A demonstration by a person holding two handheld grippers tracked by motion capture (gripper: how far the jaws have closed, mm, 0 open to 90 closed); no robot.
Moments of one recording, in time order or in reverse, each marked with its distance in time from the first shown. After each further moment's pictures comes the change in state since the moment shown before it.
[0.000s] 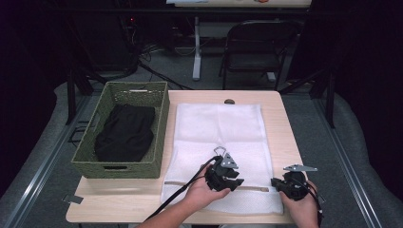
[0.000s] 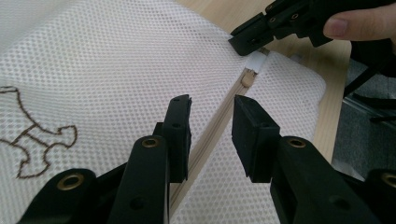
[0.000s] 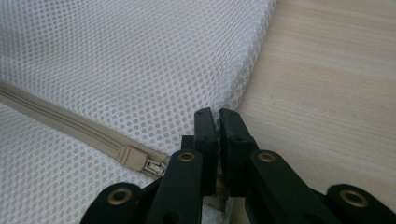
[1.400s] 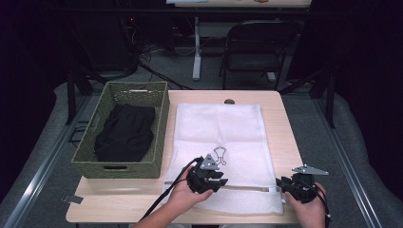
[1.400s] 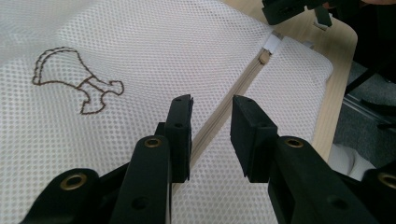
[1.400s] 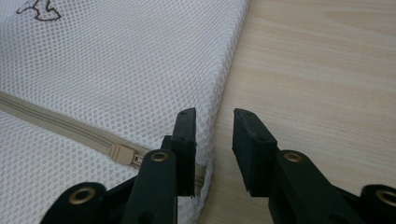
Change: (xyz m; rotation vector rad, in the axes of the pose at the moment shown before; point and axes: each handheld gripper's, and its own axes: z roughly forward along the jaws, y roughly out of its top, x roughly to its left) left arm 0.012 -0.028 -0.039 -0.022 0.054 -0.036; right arm -0.006 -0.004 -0.020 -0.073 -0.044 0.004
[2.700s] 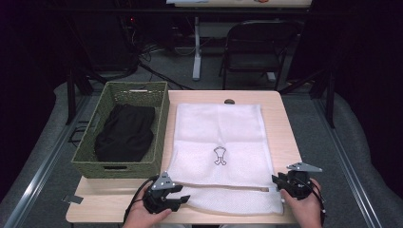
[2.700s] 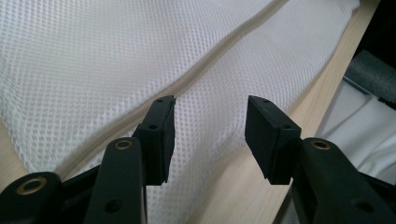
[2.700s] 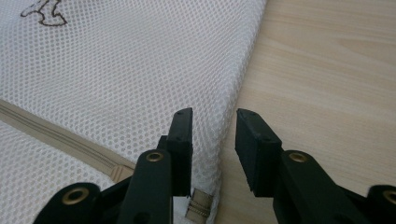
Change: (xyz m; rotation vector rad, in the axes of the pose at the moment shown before) left arm 0.021 -0.096 -0.079 -0.018 0.082 -0.094; right arm 0.007 0.009 0.008 -0.027 -0.006 -0.067
